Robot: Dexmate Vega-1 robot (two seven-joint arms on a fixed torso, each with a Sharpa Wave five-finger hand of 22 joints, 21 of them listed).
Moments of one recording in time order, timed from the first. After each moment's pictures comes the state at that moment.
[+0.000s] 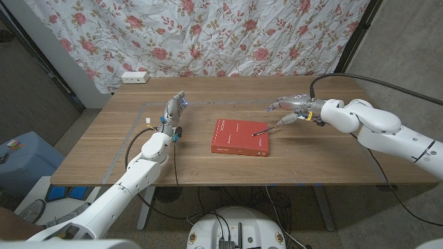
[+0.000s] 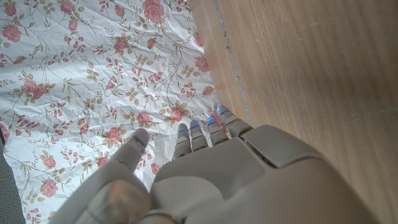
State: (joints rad) left arm 0.95 0.50 0.37 -1.46 -0.53 -0.26 0.23; left_hand 0.02 0.07 0.72 0.08 0.19 0.08 -0.06 0.18 0.17 0.06 -0.09 0.20 0.17 0.01 -0.03 0.18 0.17 0.08 -0.04 0.19 0.17; right arm -0.80 -1.10 -0.54 -2.01 -0.68 -0.06 0.37; right_hand 0.66 -0.11 0.49 -0.18 0.18 0.22 -0.19 0.26 0.18 0.34 -0.19 0.22 0.18 0.02 -0.01 0.23 0.19 0.17 0.07 0.19 0.17
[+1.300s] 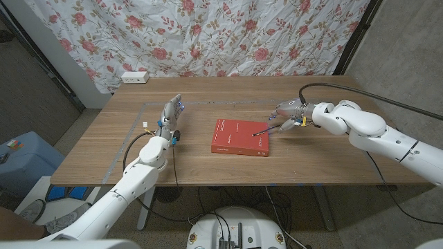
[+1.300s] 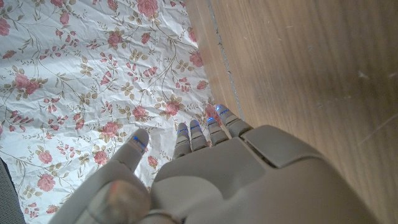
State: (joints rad) left arm 1.02 0.53 0.34 -1.56 -0.53 -0.21 0.30; left_hand 0.02 0.08 0.71 0.09 0.19 0.09 -0.06 0.18 0.17 0.06 -0.09 0.20 0.17 0.01 -0.03 0.18 0.16 0.09 -0.04 0.19 0.17; right arm -0.74 -1.04 -0.61 -1.95 -0.89 -0.01 0.46; right_hand 0.71 -0.12 0.48 -0.17 0.18 0.33 -0.21 0.27 0.18 0.45 -0.21 0.21 0.18 0.10 -0.04 0.24 0.19 0.20 0.05 0.19 0.17
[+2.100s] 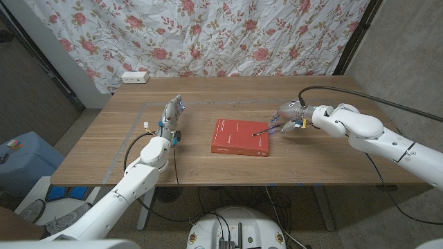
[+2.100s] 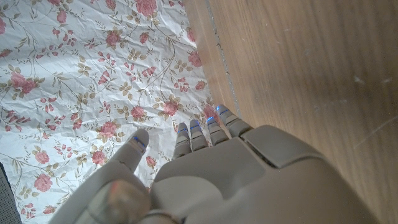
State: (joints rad) left arm 1.02 0.52 0.34 -1.56 -0.53 -0.21 0.31; left_hand 0.02 0.08 0.72 0.10 0.19 0.09 -0.06 0.18 0.17 0.07 -0.09 0.20 0.17 0.02 -0.03 0.18 0.16 0.09 -0.03 0.19 0.17; right arm -0.74 -1.02 -0.63 -1.90 -0.94 0.01 0.39; right_hand 0.81 -0.09 0.48 -0.17 0.19 0.47 -0.22 0.30 0.19 0.59 -0.22 0.21 0.18 0.23 -0.04 0.25 0.19 0.27 0.02 0.19 0.17
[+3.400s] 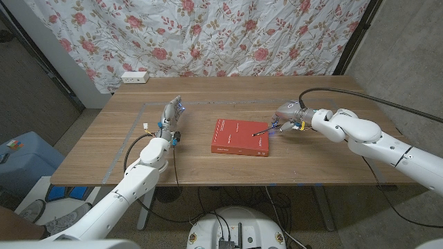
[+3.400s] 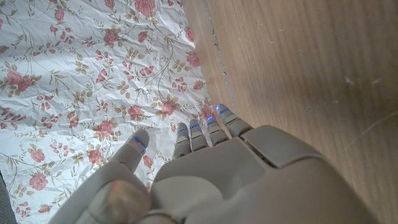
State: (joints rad) left arm 1.02 0.51 0.34 -1.53 -0.54 -0.22 0.29; left_hand 0.02 0.08 0.72 0.10 0.19 0.10 -0.05 0.18 0.17 0.07 -0.09 0.20 0.17 0.02 -0.04 0.18 0.16 0.10 -0.04 0.19 0.16; right arm -0.76 -1.01 -0.63 -1.86 -0.93 0.03 0.27; right_hand 0.91 -0.04 0.41 -0.16 0.19 0.74 -0.22 0.37 0.20 0.86 -0.22 0.20 0.18 0.39 -0.04 0.26 0.20 0.37 -0.04 0.19 0.17
